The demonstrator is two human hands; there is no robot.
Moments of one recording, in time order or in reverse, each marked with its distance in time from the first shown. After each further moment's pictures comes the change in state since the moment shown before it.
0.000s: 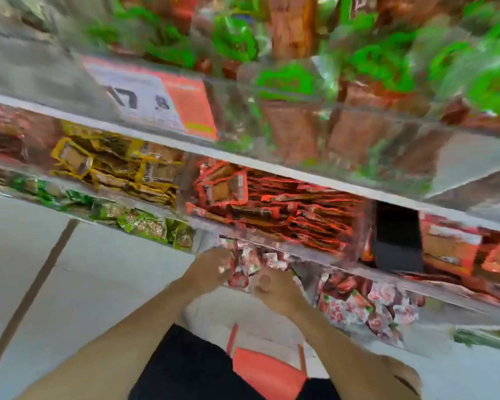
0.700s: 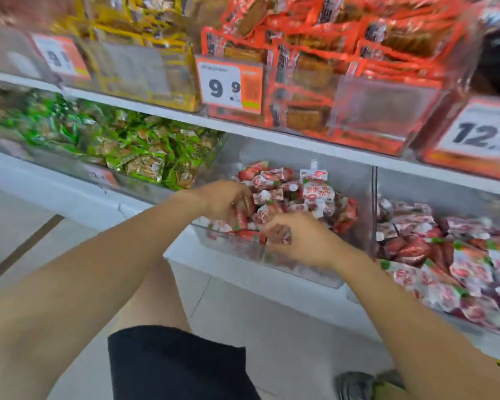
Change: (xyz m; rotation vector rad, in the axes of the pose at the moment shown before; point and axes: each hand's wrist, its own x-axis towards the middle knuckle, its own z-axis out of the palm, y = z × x) left_hand 0.084 -0.101 0.072 0.488 0.090 0.295; right_hand 0.070 0.095 0.085 -0.277 0.267 -0.563
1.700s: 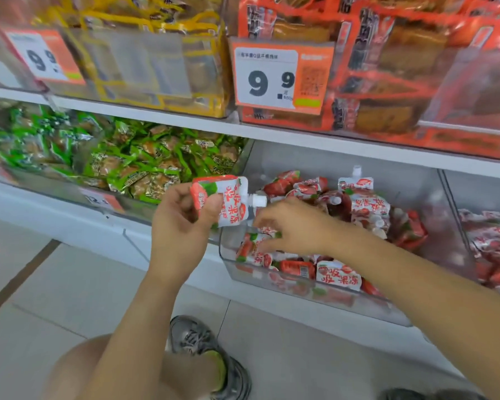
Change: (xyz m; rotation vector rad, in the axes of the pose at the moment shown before) left_hand -0.074 -0.039 0.013 -1.141 0.982 -0.077; right_hand 0.119 -0.030 0.020 -0.332 -0.100 -0.141
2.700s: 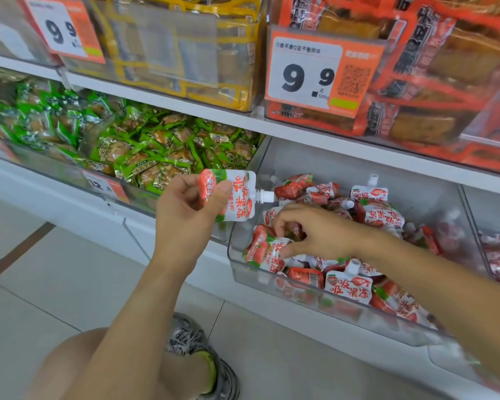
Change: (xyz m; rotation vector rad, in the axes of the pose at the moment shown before) left_hand 0.011 0.001 -0.001 -0.142 0.092 -0.081; right_hand 0.002 0.027 0.000 0.206 -0.120 0.029
